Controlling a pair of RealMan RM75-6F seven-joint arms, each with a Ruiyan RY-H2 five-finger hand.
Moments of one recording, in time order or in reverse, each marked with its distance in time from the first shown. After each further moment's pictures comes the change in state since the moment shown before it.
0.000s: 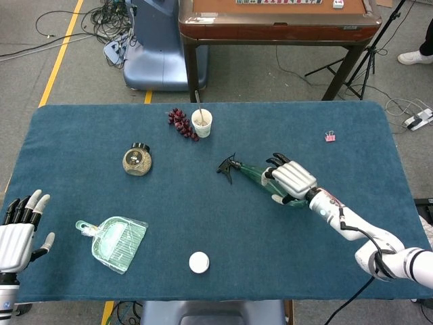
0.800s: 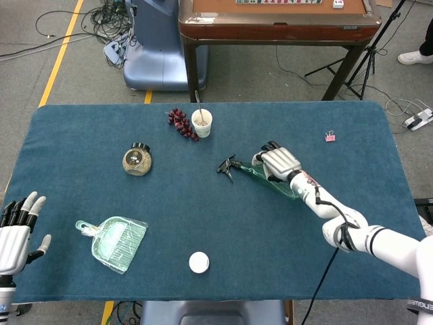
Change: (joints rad) left arm 0.013 0.006 0.004 0.009 -0.005 0.006 -0.016; right arm 0.138 -0.190 0.069 0.244 0.332 -0.223 -0.178
